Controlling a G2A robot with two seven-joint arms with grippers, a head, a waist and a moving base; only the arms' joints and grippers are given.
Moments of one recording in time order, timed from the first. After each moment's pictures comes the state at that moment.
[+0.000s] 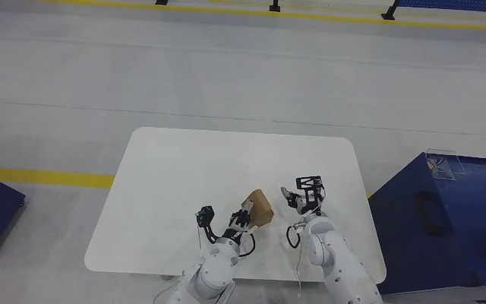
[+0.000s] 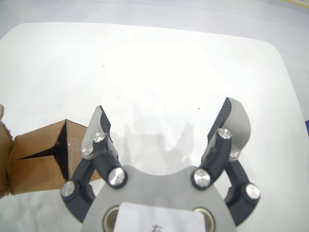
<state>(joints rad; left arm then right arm) 1.30 -1.53 -0.95 -1.44 0.11 0.27 0.14 -1.27 -1.34 1.28 -1.41 -1.29 0.15 0.18</state>
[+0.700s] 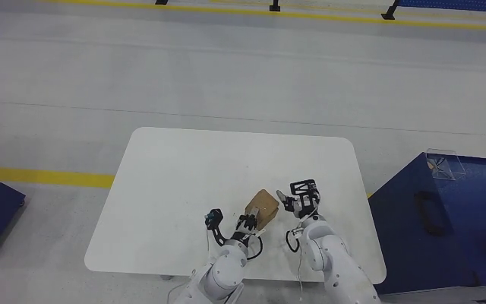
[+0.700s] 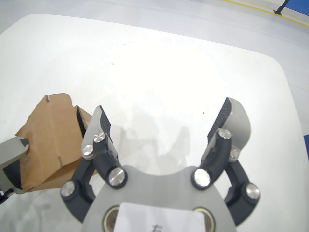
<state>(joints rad) 1.26 -1.57 -0.90 -1.34 0.11 0.28 0.17 -1.29 -1.34 1.26 -1.41 -1.37 0.08 0.13</state>
